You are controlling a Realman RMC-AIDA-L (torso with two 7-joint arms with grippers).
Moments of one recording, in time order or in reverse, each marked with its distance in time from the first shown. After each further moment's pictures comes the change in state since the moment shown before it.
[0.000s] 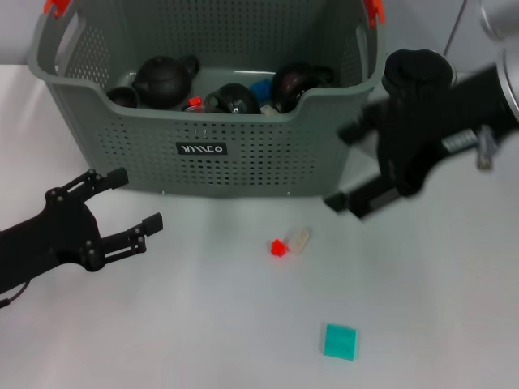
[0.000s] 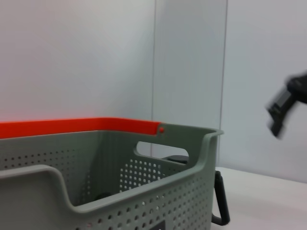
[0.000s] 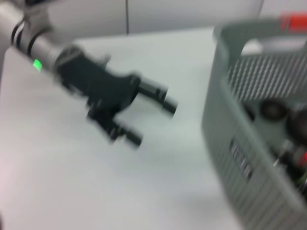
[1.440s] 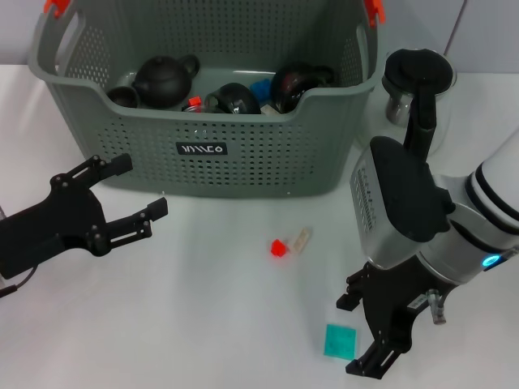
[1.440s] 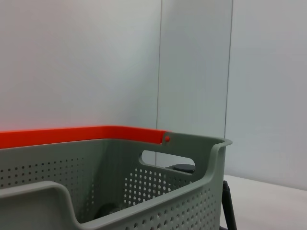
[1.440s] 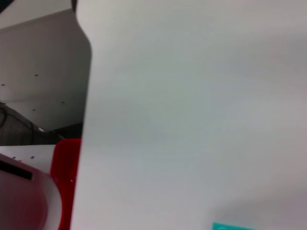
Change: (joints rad) left arm -0.032 -0.008 -0.030 0.001 0.006 -0.011 -0.012; right arm 0.021 0.009 -0.381 0.509 -0.100 0.185 -0.233
